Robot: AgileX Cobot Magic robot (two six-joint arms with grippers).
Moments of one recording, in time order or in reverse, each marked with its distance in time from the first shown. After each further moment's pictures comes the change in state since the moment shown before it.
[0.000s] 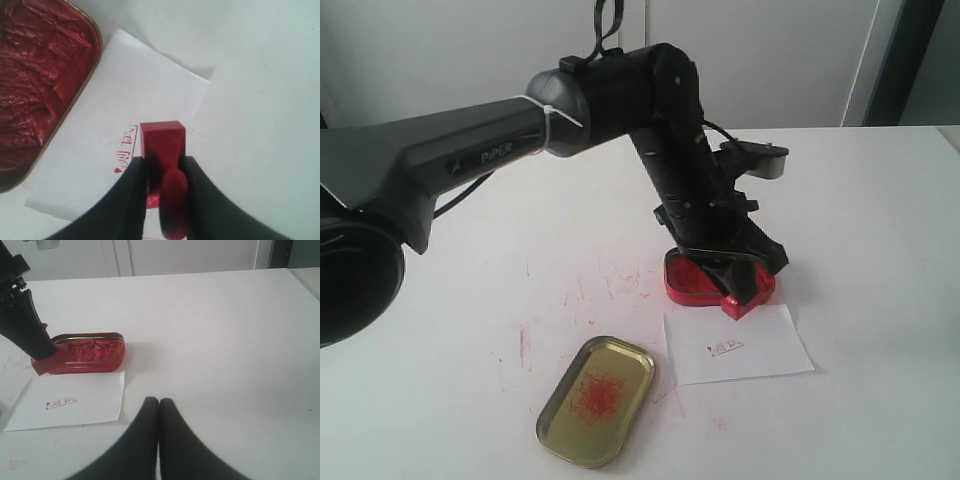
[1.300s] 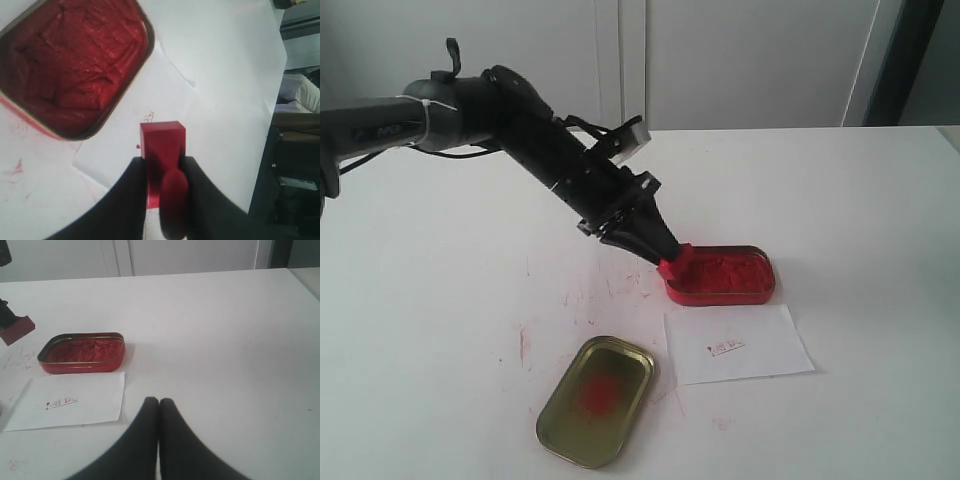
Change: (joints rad) left arm 0.342 -0.002 0.252 -0.528 0.053 0.308; right arm 0.000 0.000 0.000 0.000 0.000 0.000
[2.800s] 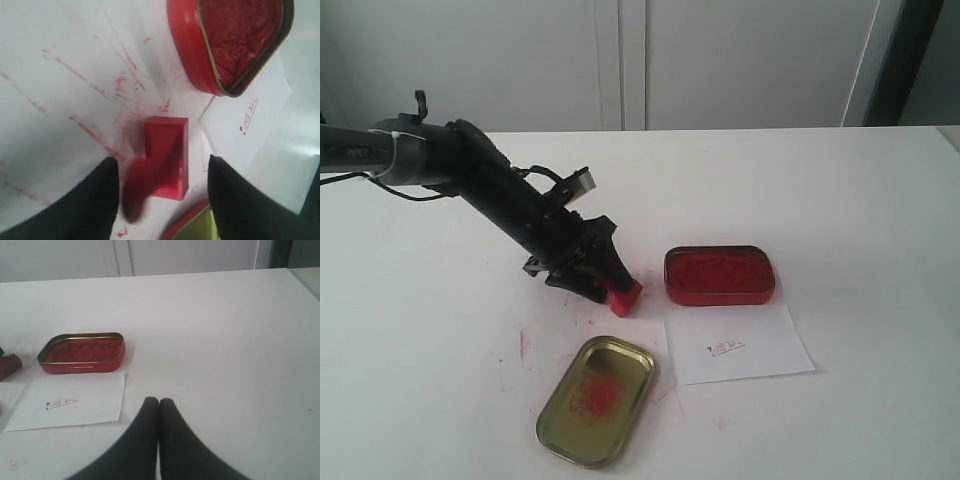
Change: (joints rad) left arm 0.099 -0.005 0.237 0.044 -0.172 0.000; right arm 0.000 0.000 0.000 0.000 0.000 0.001
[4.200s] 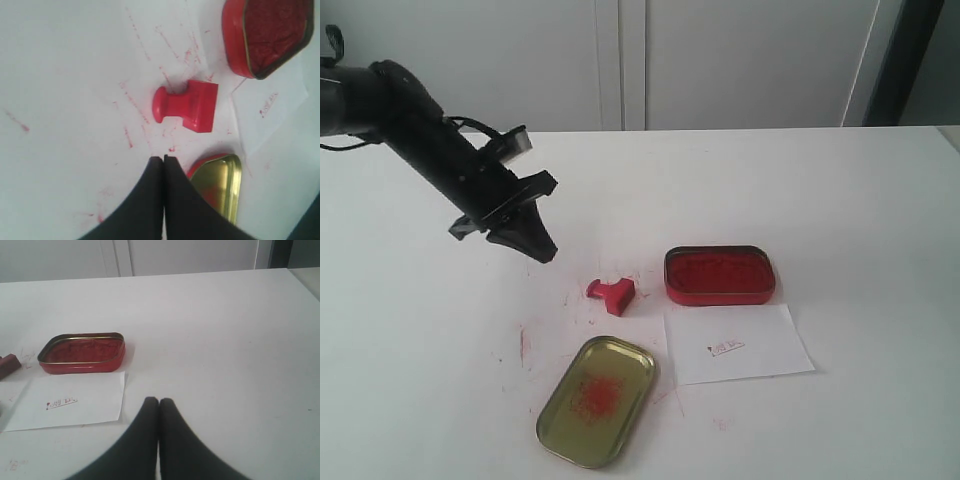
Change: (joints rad) left arm 0.117 -0.150 0.000 0.210 0.076 -0.207; right arm 0.000 0.000 0.000 0.000 0.000 0.000
